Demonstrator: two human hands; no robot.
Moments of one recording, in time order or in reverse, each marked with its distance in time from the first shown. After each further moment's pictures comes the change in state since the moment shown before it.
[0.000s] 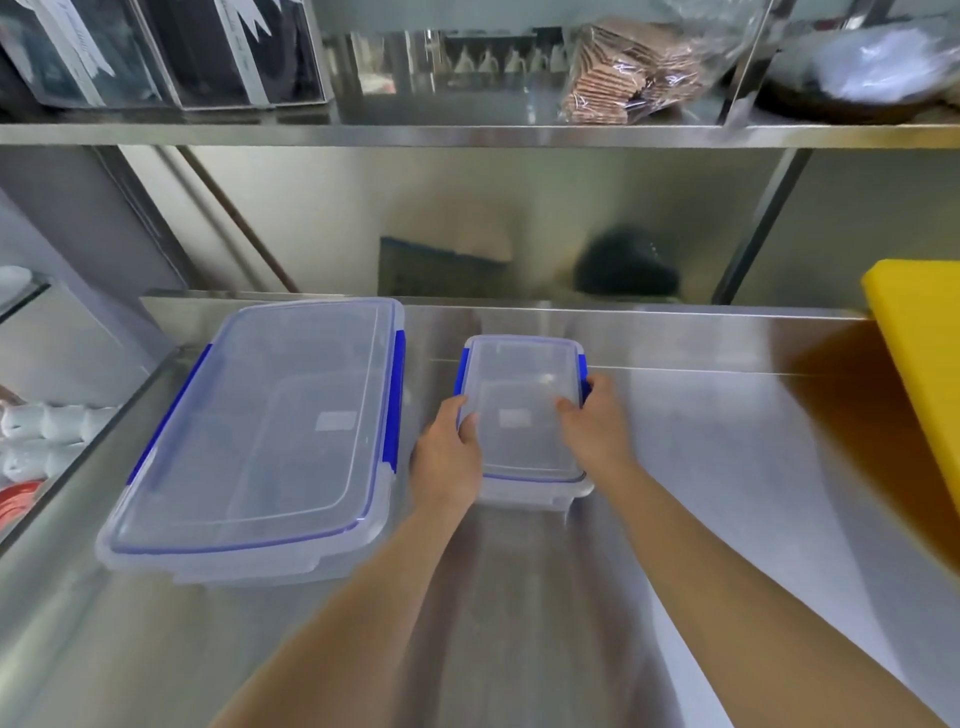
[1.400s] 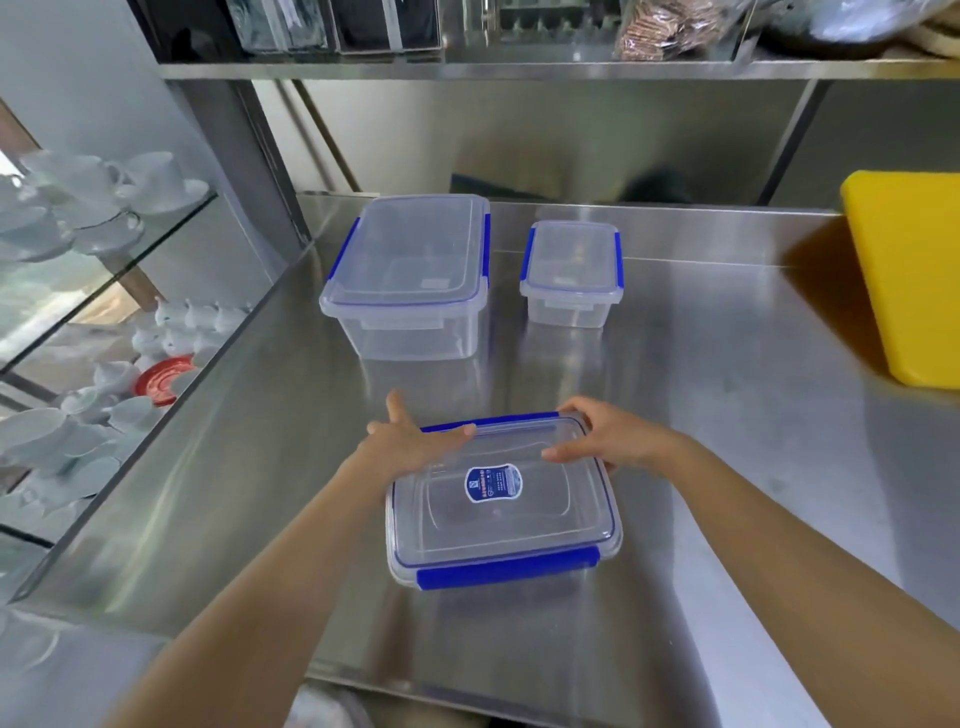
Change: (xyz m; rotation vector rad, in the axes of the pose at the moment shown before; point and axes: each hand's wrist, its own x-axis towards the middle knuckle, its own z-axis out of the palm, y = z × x) left_hand -0.225 -0.100 -0.165 0.220 -0.387 -0.447; right_hand -0.259 0.047 -0.040 -0.422 -0.766 -0.034
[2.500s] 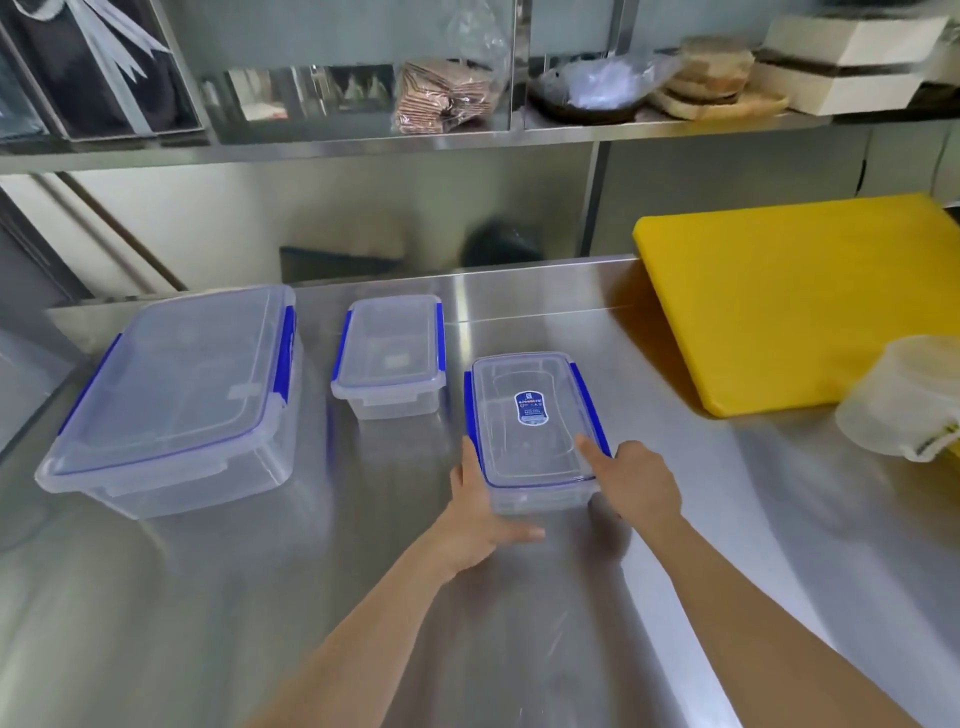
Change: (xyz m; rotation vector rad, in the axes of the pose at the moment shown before) left_hand 0.022 0.175 0.167 -0.303 -0.405 0.673; right_hand -0.022 0.120 -0.128 0.083 0.832 0.456
